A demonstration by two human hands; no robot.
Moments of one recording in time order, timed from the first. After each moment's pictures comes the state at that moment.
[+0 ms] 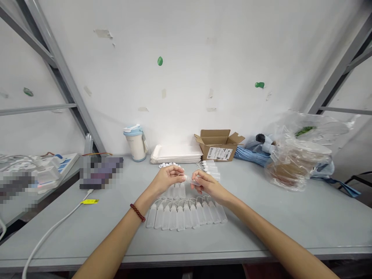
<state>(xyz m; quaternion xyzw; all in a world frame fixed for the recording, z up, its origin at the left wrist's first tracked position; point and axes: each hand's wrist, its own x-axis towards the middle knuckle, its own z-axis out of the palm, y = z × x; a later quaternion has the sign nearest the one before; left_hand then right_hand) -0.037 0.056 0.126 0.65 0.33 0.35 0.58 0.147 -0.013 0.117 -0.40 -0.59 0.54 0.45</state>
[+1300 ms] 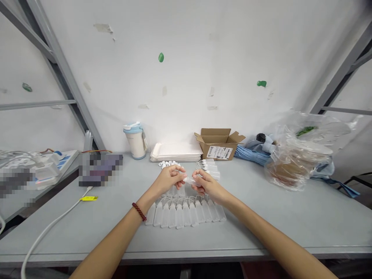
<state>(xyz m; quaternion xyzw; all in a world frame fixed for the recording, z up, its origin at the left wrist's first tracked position) -0.029 0.053 0.120 0.66 0.34 0.33 0.58 0.142 -0.013 0.112 -0.44 -0.53 0.58 0.44</state>
